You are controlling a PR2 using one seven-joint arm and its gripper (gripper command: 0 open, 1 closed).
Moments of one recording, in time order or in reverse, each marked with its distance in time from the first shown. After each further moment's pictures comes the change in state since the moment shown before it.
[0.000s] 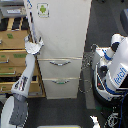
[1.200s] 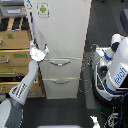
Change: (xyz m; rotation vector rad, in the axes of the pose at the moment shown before) arm -0.039 -0.055 0.021 0.140 -0.073 -0.099
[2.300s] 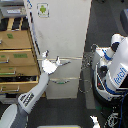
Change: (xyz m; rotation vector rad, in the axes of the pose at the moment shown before) arm -0.048 -0.128 -0.016 -0.069 -0.028 -0.105
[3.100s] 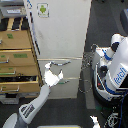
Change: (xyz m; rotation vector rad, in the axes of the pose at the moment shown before) arm -0.061 -0.055 -0.017 -0.046 -0.050 -0.149
